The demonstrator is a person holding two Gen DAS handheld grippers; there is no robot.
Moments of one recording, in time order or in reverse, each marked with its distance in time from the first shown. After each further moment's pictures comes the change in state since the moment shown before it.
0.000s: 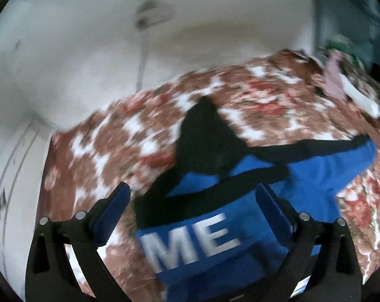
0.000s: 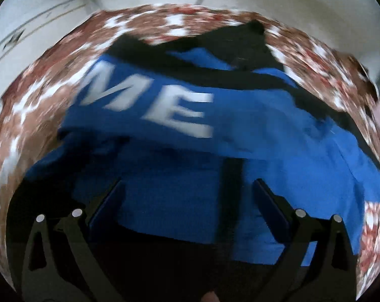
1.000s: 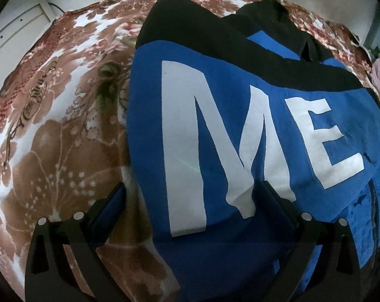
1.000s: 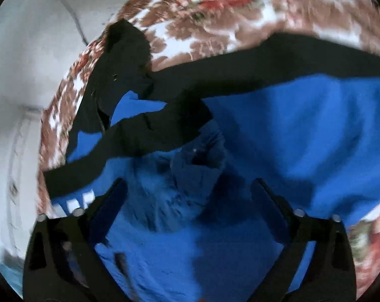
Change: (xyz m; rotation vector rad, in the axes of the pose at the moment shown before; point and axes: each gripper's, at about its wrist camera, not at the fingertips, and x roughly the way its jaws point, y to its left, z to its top) left arm 0.205 0.058 -0.223 -0.265 0.225 -0.037; right arm 0.087 -0.243 0.054 0.689 0.192 0.297
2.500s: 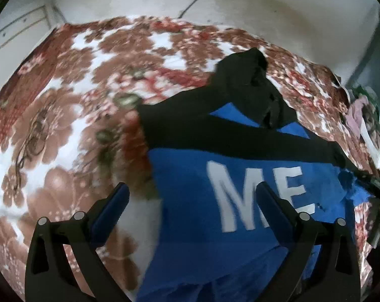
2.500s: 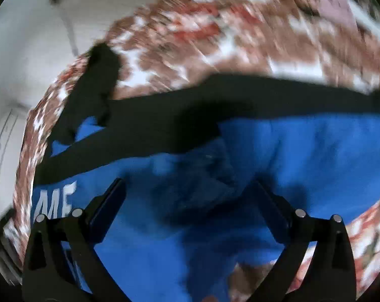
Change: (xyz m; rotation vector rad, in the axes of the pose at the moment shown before) left arm -0.080 -0.014 0.074 -0.087 -0.099 -0.144; right arm -0.080 -0.038 0.003 -0.269 -0.239 -0.172
